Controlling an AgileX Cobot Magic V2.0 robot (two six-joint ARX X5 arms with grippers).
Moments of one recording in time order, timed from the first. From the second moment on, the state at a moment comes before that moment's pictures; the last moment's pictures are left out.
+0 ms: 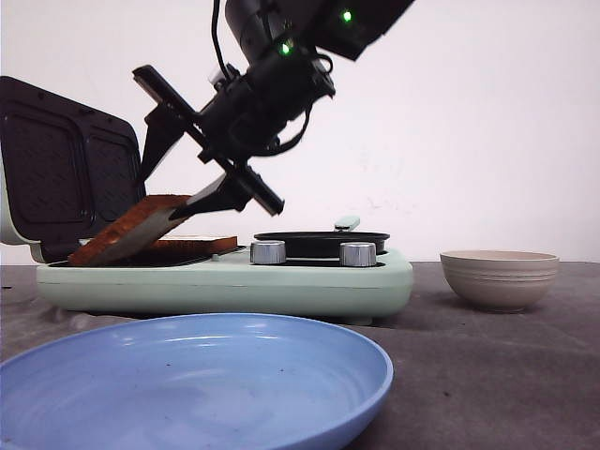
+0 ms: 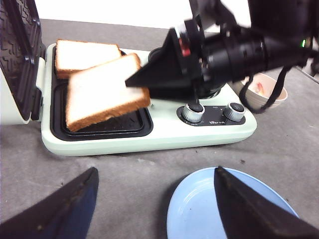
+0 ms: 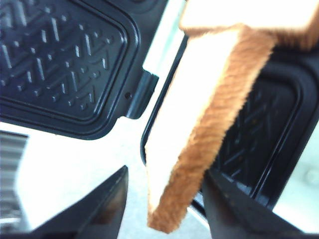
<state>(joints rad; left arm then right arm) -0.29 0.27 0.46 -0.49 0.23 -0.17 0.75 2.01 1.52 -0.07 -0.32 0.78</state>
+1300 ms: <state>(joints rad) -0.29 0.27 0.46 -0.49 0.23 -0.17 0.68 1.73 1.64 -0.59 0.13 0.29</state>
